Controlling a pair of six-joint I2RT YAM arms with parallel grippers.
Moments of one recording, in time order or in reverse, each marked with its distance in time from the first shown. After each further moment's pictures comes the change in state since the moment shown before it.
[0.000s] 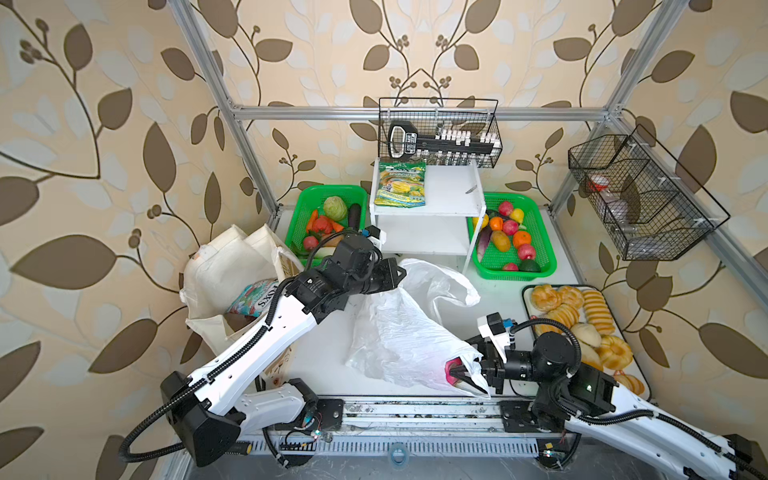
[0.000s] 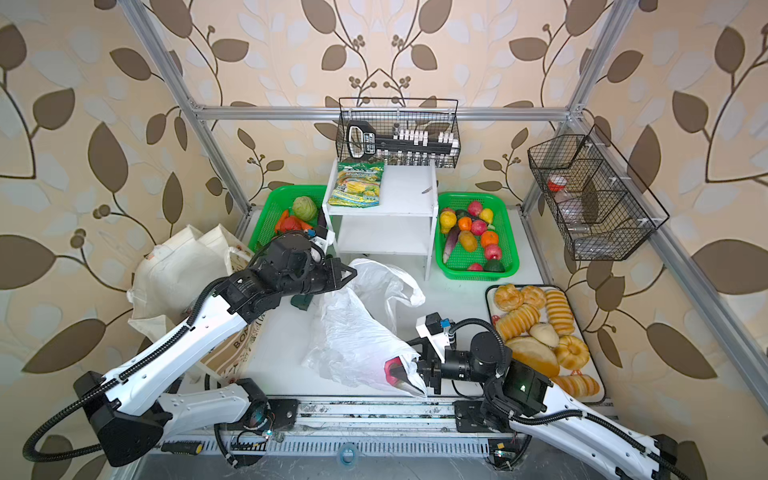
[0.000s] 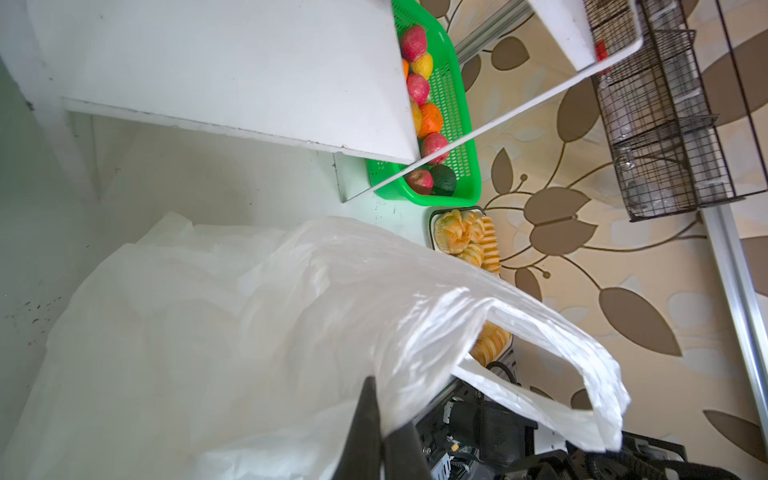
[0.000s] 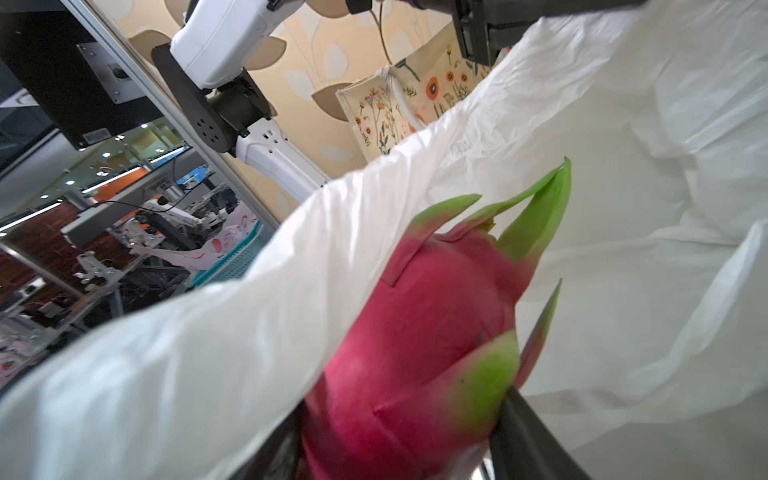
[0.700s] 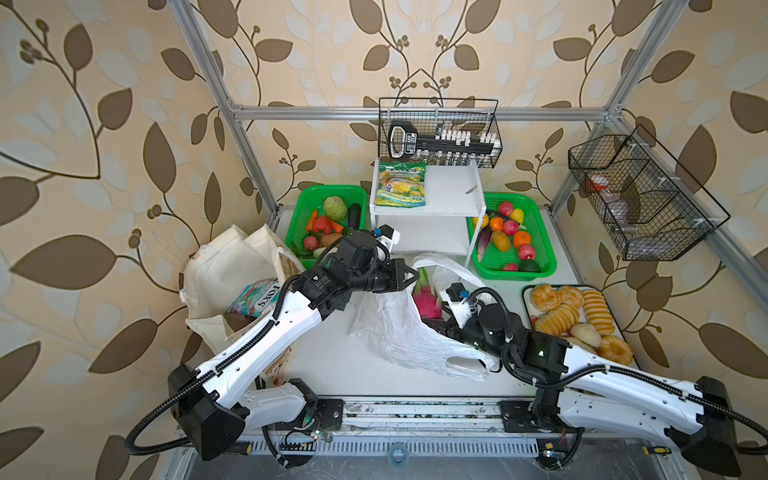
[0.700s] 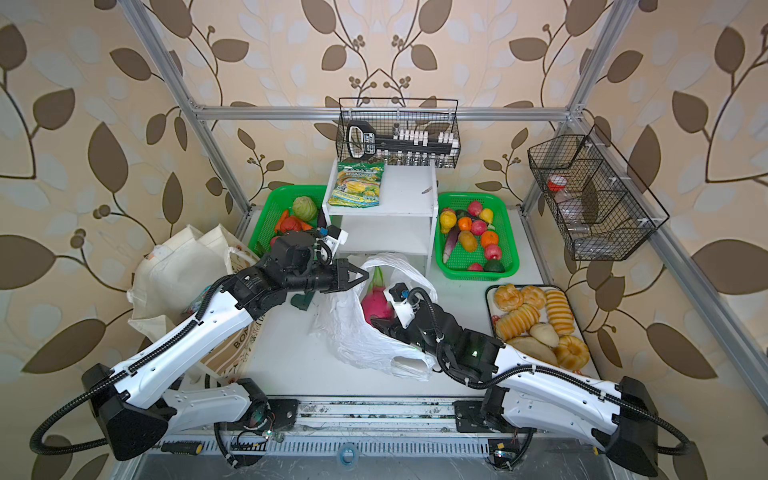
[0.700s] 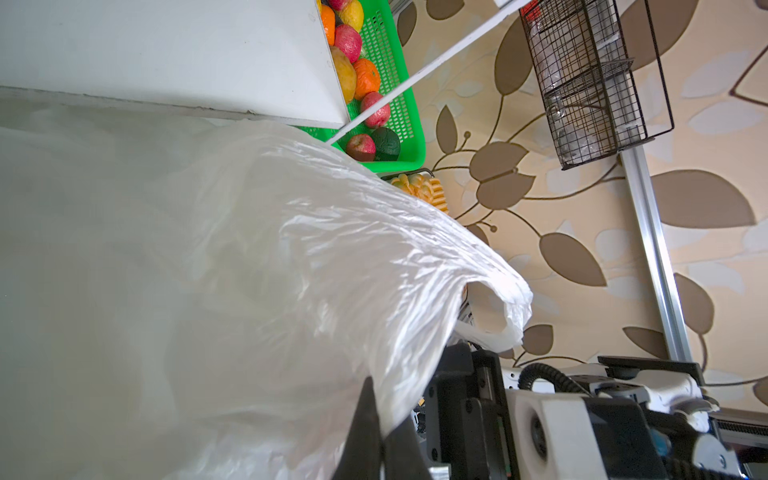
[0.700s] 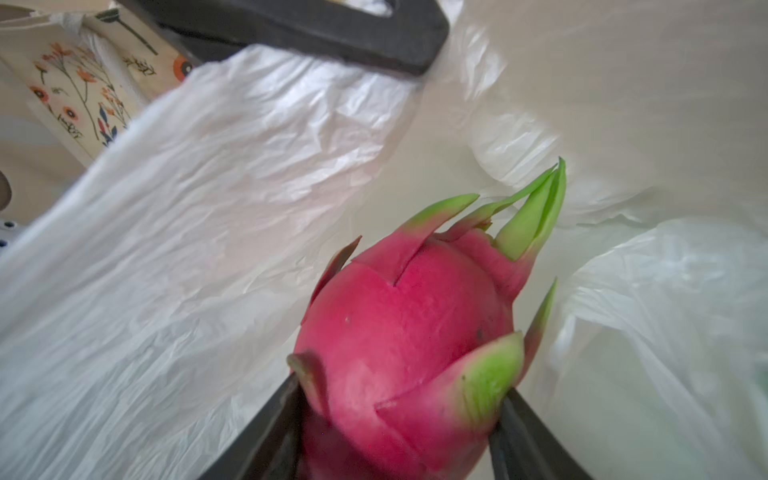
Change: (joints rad) left arm 0.000 0.032 0.000 0.071 0.185 0.017; right arm 0.048 0.553 0.264 0.018 0.541 -0.174
